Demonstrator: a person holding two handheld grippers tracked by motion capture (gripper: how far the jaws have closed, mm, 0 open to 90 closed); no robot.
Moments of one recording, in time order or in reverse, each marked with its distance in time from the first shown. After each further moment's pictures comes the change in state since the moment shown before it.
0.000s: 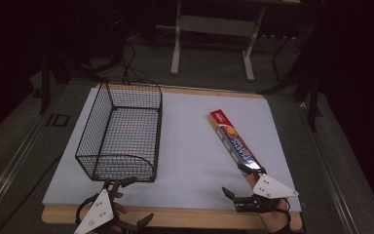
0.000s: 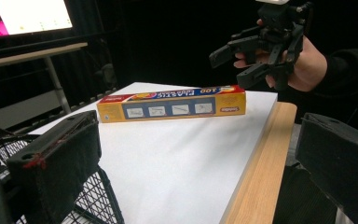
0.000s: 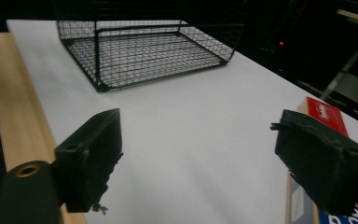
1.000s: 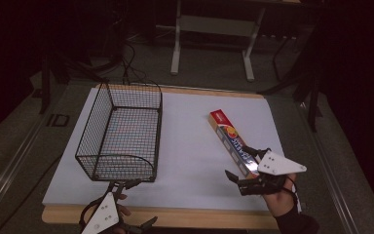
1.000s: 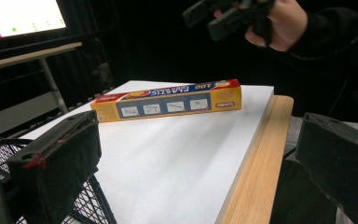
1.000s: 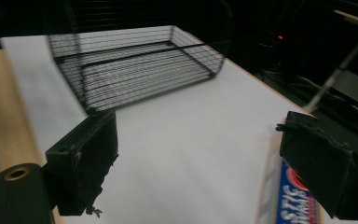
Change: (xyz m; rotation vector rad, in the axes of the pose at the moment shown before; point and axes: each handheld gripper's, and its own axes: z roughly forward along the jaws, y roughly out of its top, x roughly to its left) left arm -0.006 -0.002 0.006 0.012 -0.017 0.025; right arm -0.031 0.060 -0.002 0.050 -0.005 0.011
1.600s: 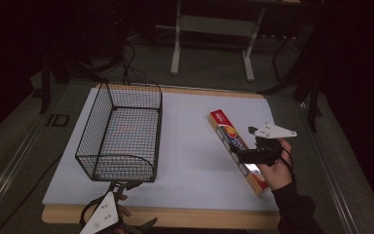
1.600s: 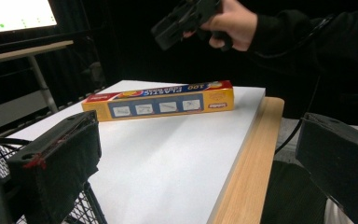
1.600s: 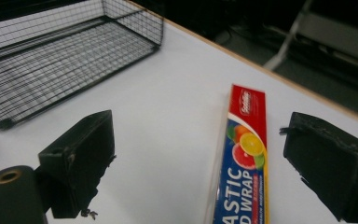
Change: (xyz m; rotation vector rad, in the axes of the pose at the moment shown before) left arm 0.001 0.000 0.000 -0.002 -0.032 -0.020; right arm -0.062 0.003 0.042 0.149 -0.133 0.177
